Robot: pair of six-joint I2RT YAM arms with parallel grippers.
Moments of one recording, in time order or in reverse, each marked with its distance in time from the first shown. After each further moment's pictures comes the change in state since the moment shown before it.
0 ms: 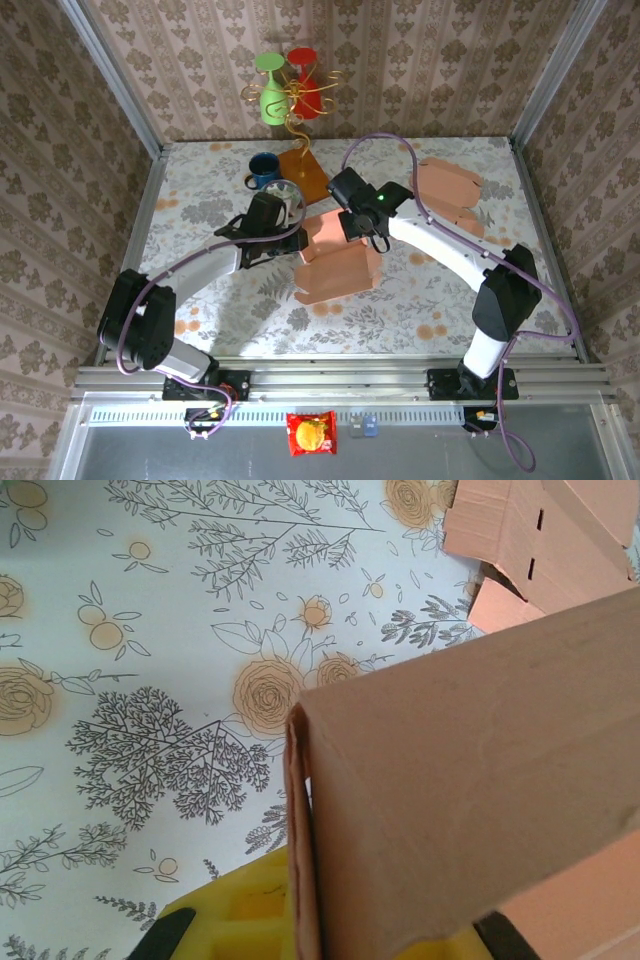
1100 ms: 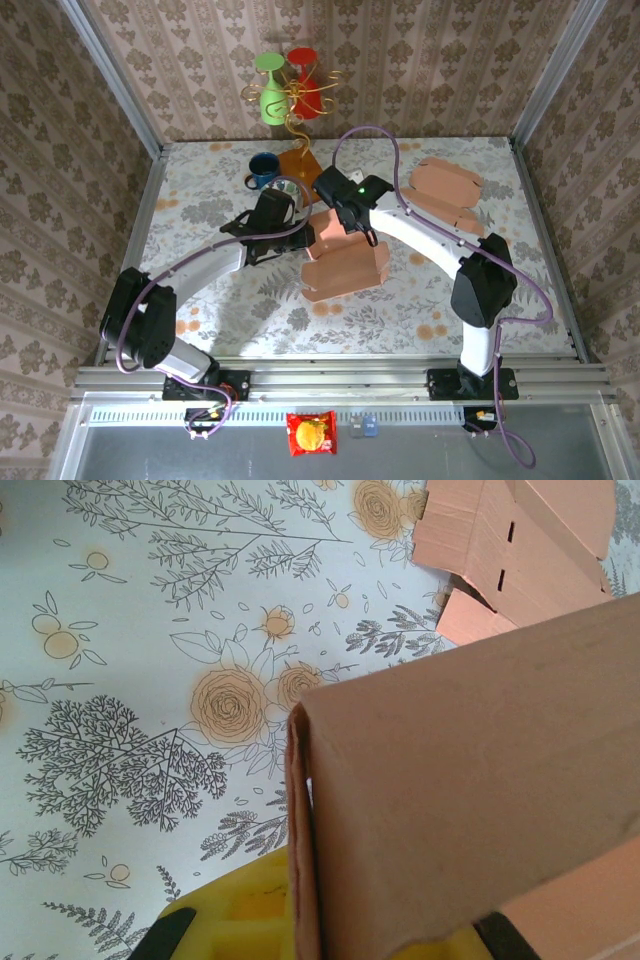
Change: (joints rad) left arm -0.042 0.016 0.063 -0.037 -0.030 -0.055; right arm 0.022 0.144 0.150 -0.113 0.233 0.054
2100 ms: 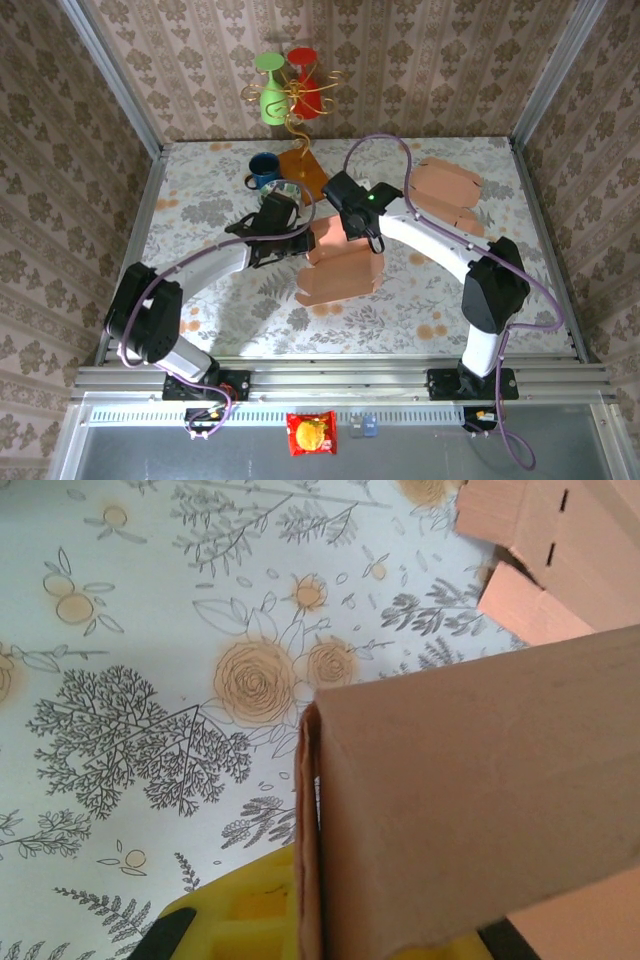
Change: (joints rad) left arm -0.015 0.040 -0.027 0.008 -0.031 -0.007; right arm -0.022 -0.073 -0.159 0.105 -0.138 0.064
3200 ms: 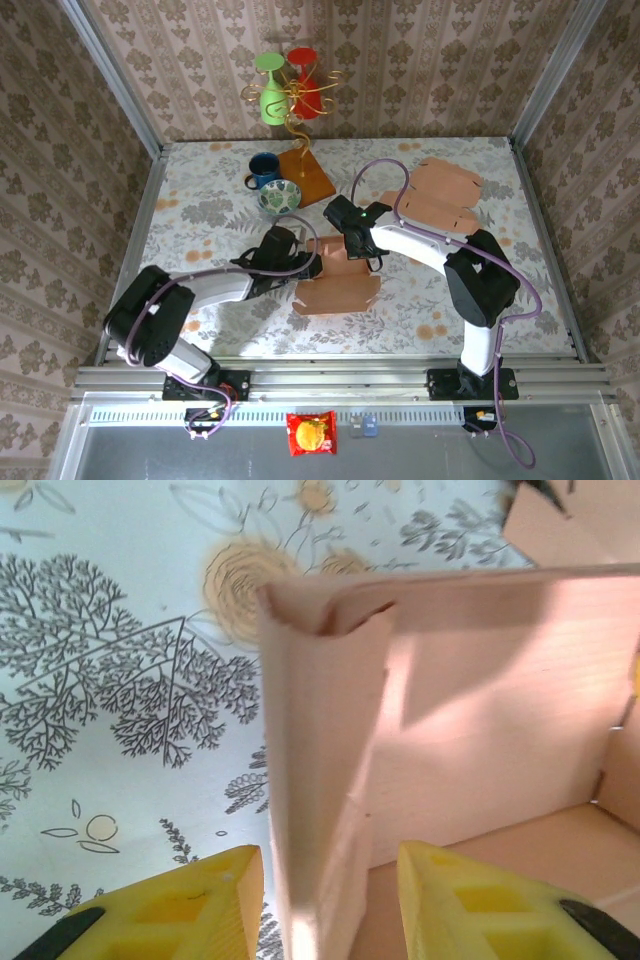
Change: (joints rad) left arm -0.064 -0.035 -0.326 0.419 -0.024 -0.010; right arm -0.005 0.063 -0.175 0.103 -0.064 0.174
